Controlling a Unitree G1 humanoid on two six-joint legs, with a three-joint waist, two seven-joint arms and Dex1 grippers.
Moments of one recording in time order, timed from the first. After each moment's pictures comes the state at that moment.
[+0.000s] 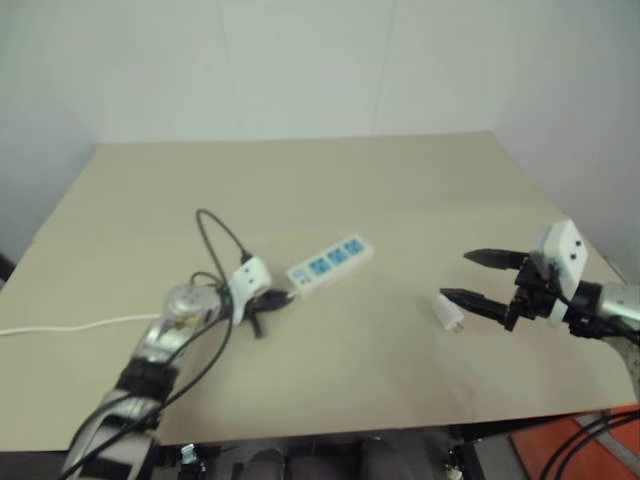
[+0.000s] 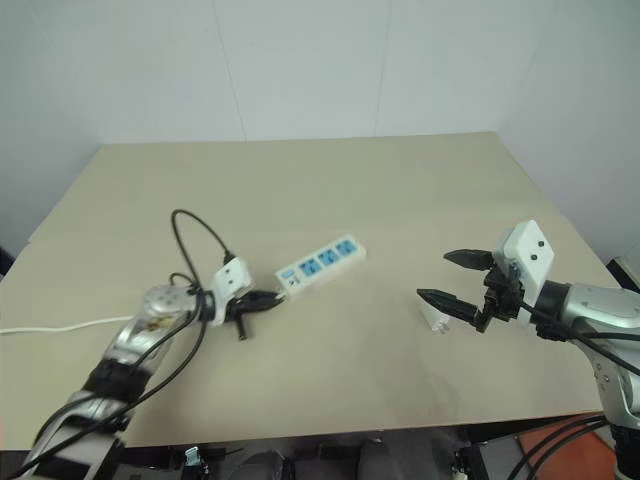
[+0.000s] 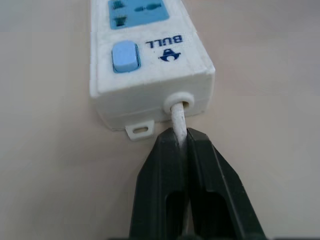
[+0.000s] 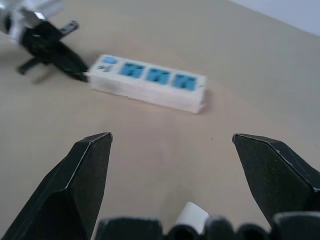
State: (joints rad) left arm -0.40 0.60 -0.16 0.18 -0.17 0.16 -1.06; right arm -0.17 -0.89 -0.33 -0.33 0.57 0.55 0.96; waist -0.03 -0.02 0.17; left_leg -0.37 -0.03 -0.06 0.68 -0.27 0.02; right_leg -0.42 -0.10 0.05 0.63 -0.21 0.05
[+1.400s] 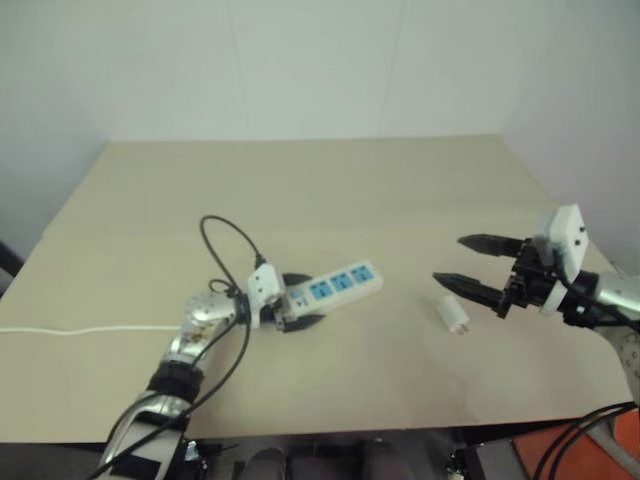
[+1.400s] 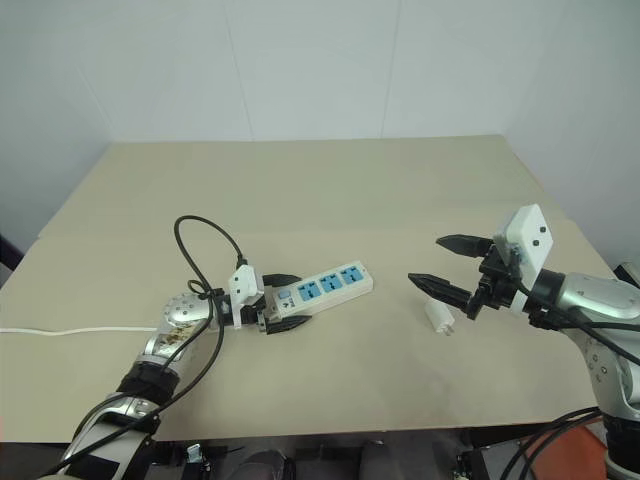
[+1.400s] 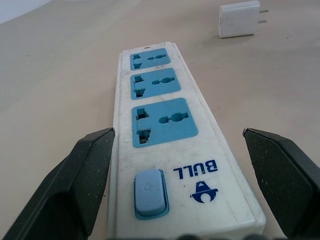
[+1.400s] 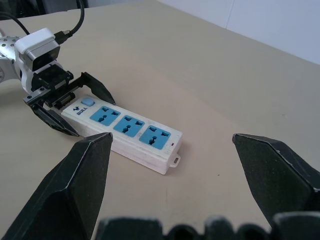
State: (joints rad) left arm -0.52 0.37 -0.14 0.49 -0.17 -0.21 -1.10; right arm -0.22 -0.87 -0.32 -0.35 0.65 0.57 0.91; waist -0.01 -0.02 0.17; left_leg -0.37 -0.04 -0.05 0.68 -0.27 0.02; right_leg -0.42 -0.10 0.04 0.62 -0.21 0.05
